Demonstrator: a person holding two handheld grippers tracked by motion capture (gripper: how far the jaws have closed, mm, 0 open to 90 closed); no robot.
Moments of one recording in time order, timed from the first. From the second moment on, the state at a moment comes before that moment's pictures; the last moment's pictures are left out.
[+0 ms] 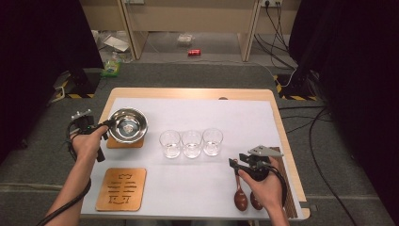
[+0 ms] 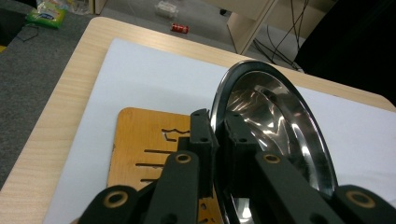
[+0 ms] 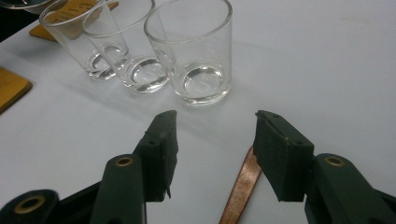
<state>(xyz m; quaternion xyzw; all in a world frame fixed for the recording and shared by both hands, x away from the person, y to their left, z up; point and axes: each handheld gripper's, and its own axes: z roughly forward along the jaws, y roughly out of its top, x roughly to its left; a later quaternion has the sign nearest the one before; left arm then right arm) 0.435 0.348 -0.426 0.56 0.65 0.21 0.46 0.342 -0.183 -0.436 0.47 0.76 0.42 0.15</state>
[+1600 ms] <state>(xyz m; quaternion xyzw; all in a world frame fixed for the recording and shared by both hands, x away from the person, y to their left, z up) 0.461 0.359 -0.474 0.56 0.70 0.22 0.39 0.343 -0.183 -0.438 0.47 0.76 0.42 0.15</state>
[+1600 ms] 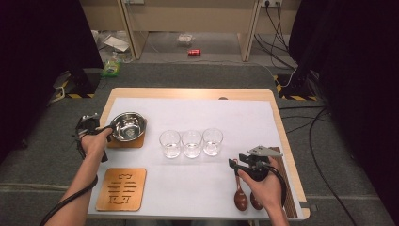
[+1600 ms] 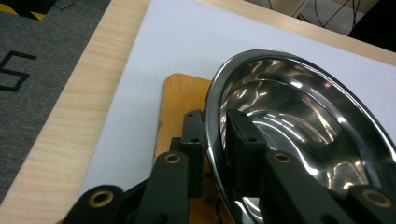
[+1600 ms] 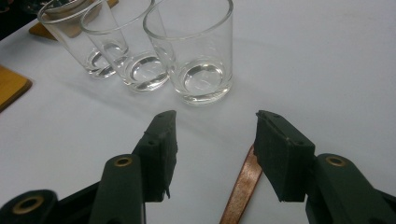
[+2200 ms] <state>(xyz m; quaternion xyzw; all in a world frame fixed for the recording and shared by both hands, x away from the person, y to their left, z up) 0.450 0.365 -0.470 0.55 0.69 0.25 0.40 0.343 -0.182 -0.439 0.47 0.76 0.42 0.15</state>
